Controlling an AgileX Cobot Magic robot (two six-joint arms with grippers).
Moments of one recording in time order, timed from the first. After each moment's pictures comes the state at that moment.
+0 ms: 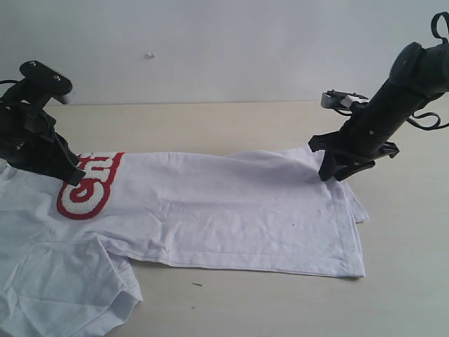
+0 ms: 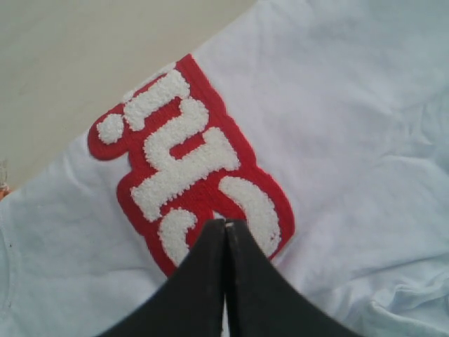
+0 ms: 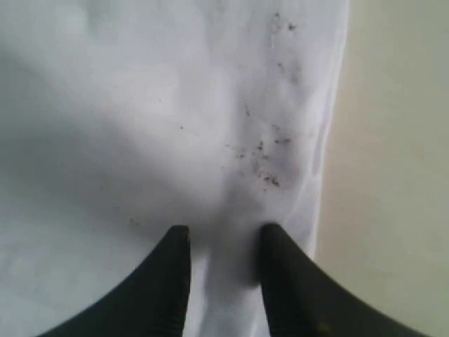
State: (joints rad) left arm -0.21 1.66 -0.97 -0.32 0.43 0.74; right arm -0.09 2.26 -1.60 0.43 0.91 -0.40
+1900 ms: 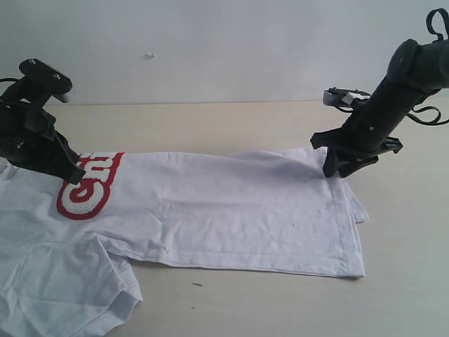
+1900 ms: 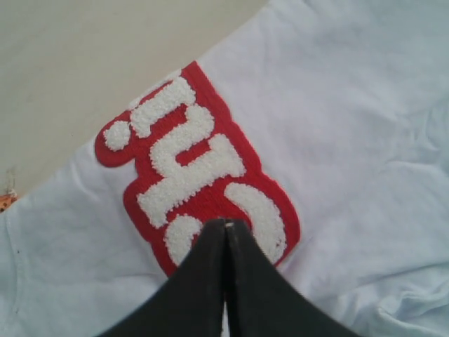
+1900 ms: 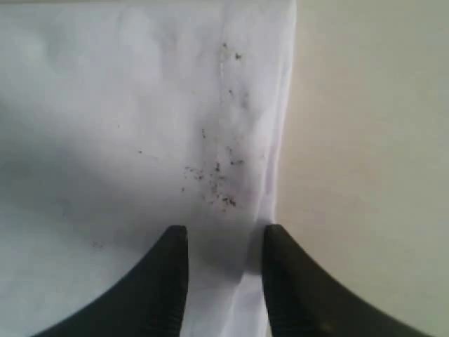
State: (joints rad) left arm -0.21 1.66 -0.97 -0.32 0.41 0.75; right arm -0.09 2.29 -1.66 0.35 0.92 -0.32
